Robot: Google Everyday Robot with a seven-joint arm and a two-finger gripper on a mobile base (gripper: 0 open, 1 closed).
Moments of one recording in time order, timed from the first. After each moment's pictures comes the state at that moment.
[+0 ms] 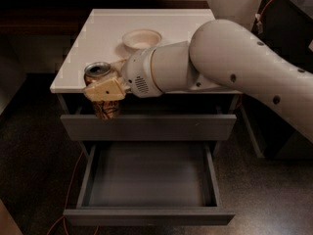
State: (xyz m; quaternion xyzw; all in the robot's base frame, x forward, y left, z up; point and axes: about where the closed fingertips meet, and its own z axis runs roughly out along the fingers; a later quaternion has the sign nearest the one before) arm 0.511 0.100 0.943 -0.46 0.70 0.31 0.46
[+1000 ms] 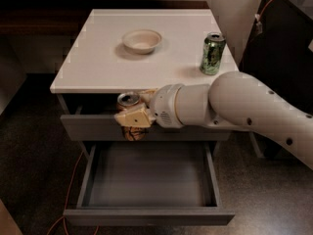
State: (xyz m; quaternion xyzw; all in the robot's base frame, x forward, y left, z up) arm 0.514 0.048 0.859 -0.42 0.73 0.28 0.46
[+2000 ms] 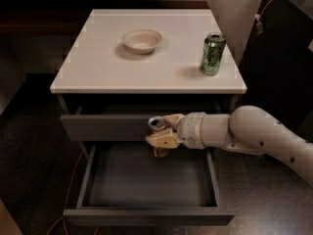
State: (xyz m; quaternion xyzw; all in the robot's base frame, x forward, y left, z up) arm 0.534 -0.026 0.746 -0.42 0.74 0.28 0.45
